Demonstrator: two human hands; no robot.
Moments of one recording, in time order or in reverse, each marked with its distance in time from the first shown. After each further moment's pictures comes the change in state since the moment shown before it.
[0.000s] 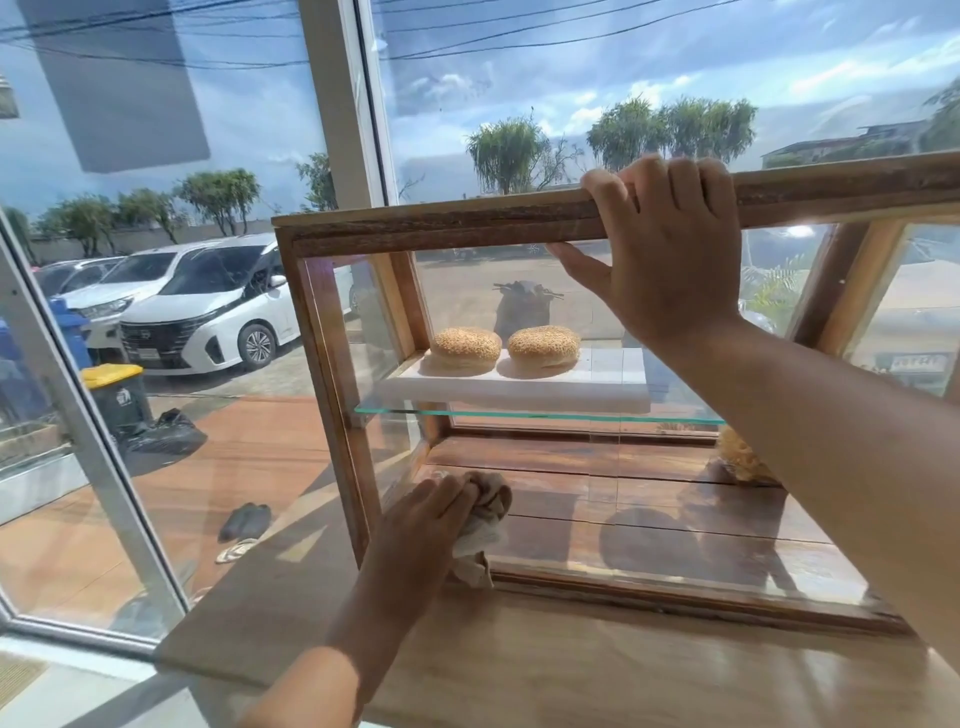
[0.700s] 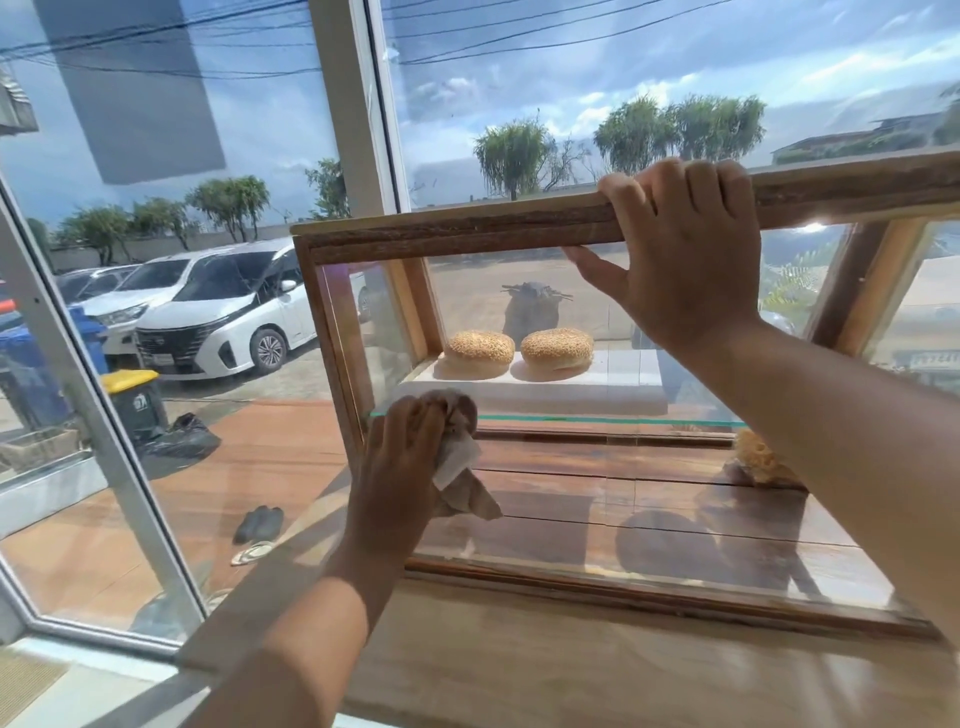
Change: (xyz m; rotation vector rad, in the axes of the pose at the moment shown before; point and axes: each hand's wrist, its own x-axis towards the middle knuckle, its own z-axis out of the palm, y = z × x) left_hand 0.035 -0.031 -0.028 0.044 0.219 -0.226; right_hand 0.000 -0.001 -0.002 -0.011 -0.018 0.011
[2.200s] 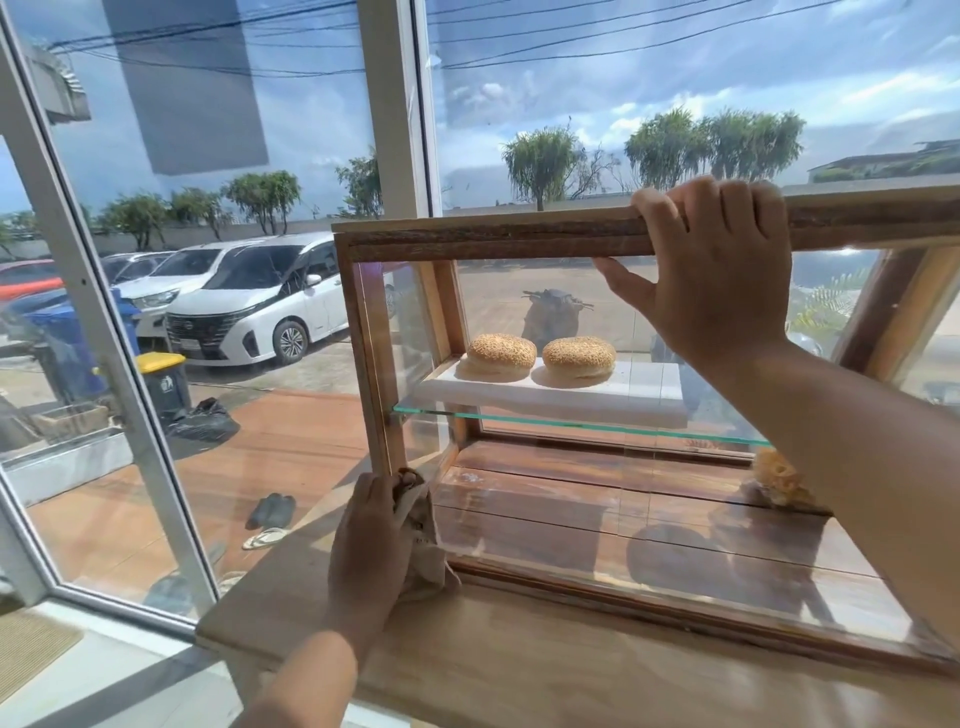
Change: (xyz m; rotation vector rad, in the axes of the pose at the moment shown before) left_hand -0.064 -0.015 0.000 -0.115 -0.102 -0.552; right_hand 0.000 0.000 -0.003 0.045 -0.018 0.002
